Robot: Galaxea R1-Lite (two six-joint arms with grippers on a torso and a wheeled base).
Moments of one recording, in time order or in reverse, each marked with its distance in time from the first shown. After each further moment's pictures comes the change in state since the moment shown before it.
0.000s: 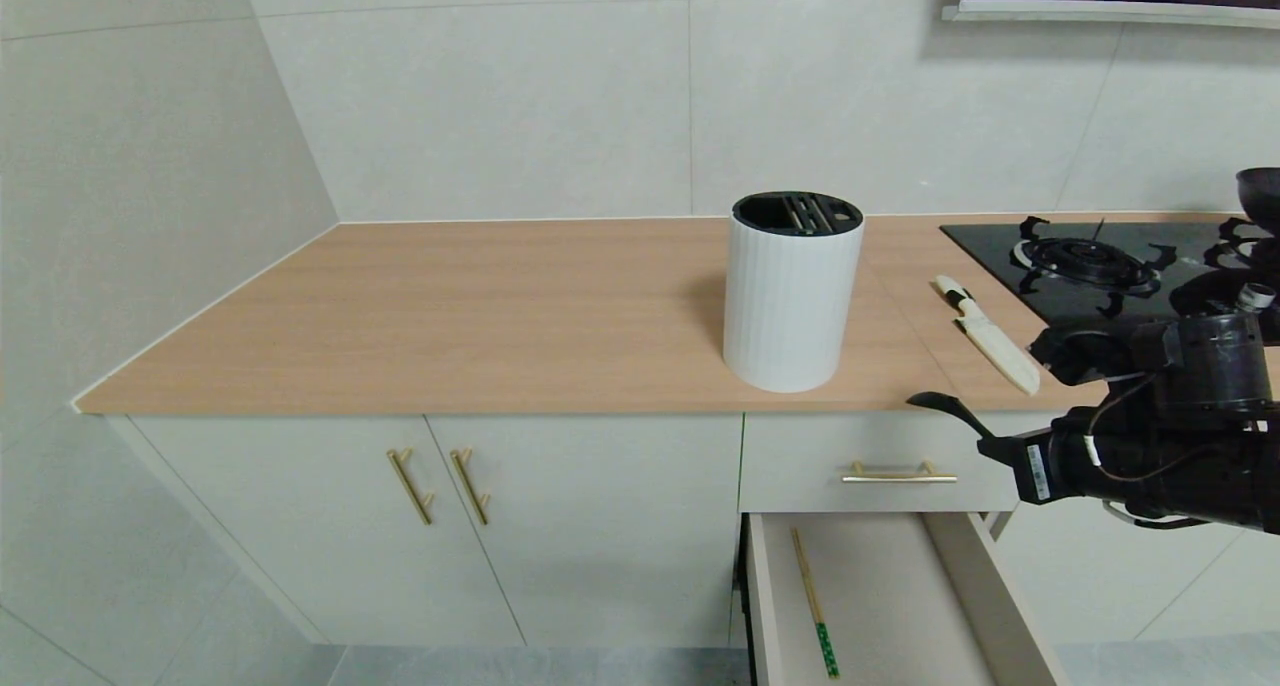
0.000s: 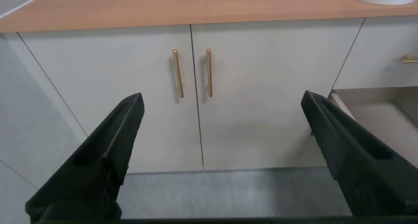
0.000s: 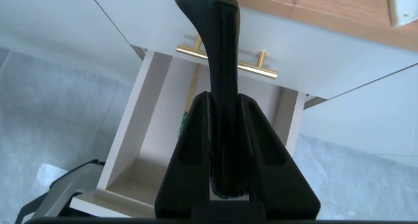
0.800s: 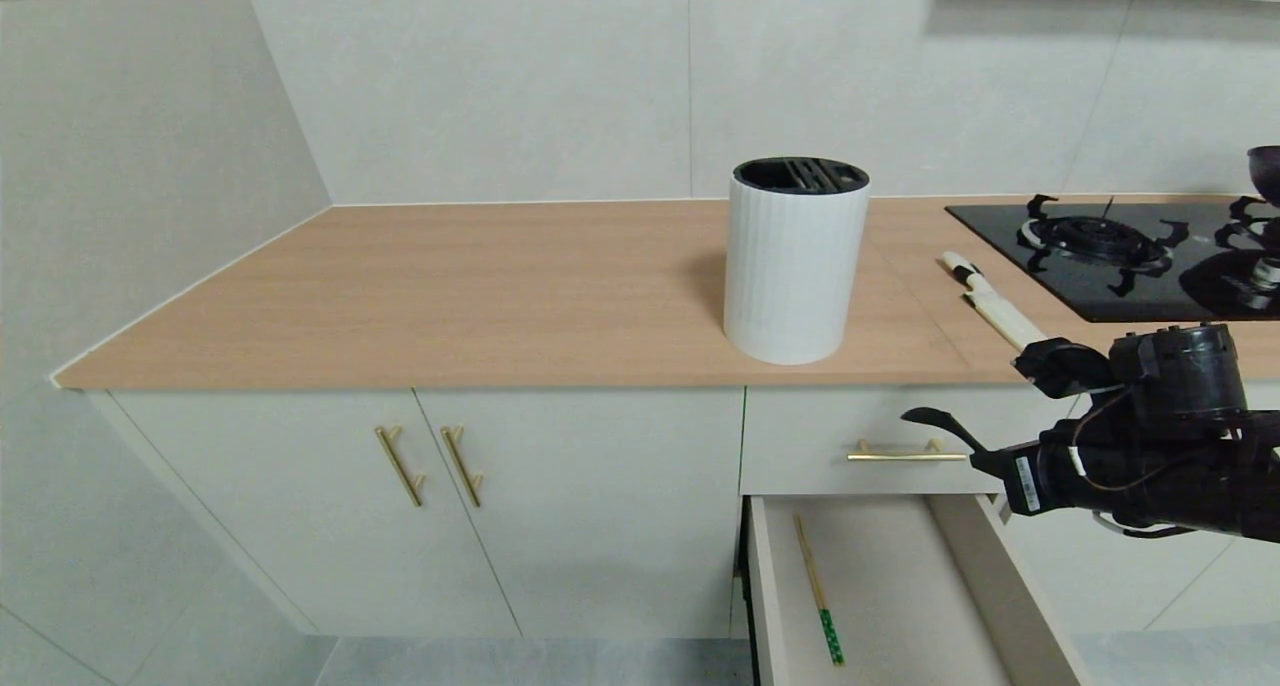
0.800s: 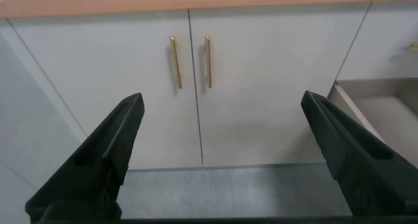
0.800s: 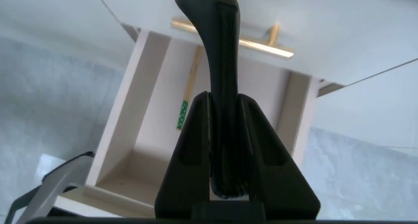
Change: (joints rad) left arm -0.001 0.000 0.000 0.000 0.000 0.000; right arm 0.006 0.039 0.006 0.000 0.000 -0.001
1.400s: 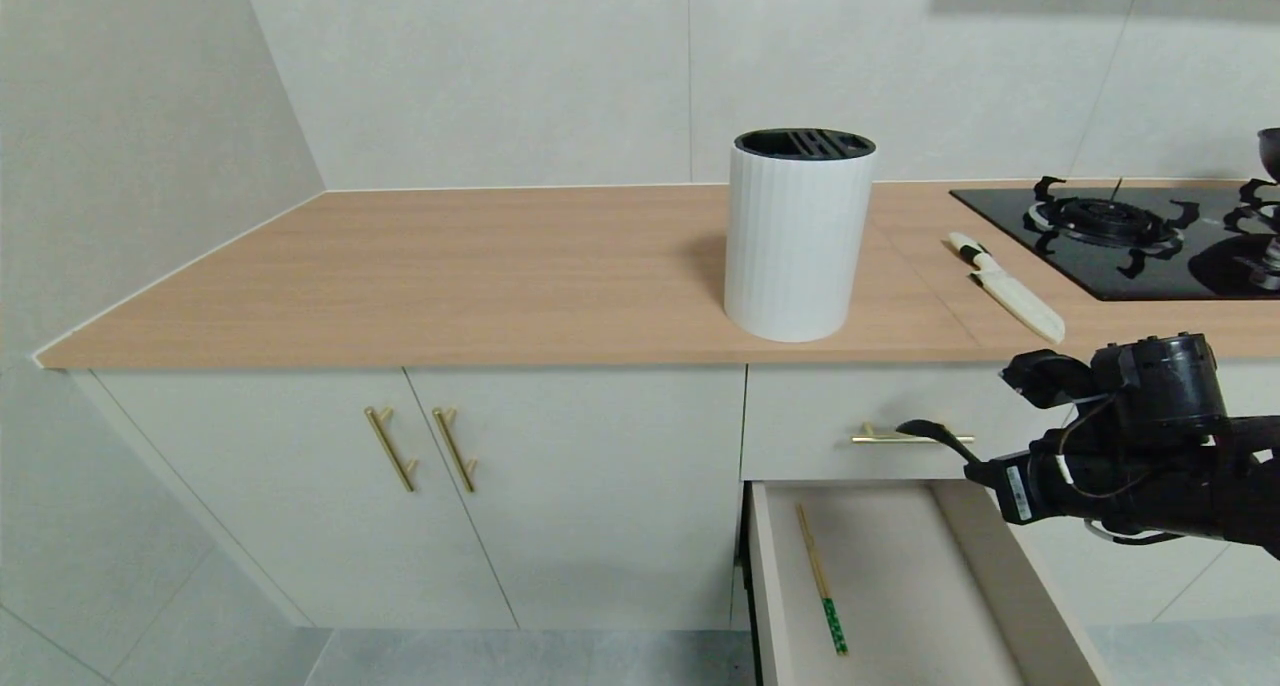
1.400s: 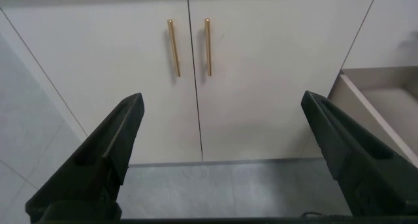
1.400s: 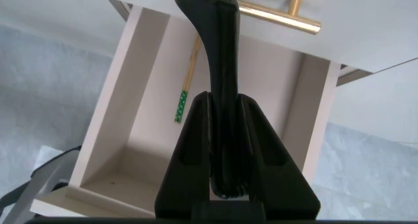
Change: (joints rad) left arm 0.001 0.000 0.000 0.000 0.000 0.000; right arm 0.005 0.035 0.002 0.000 -0.002 0.000
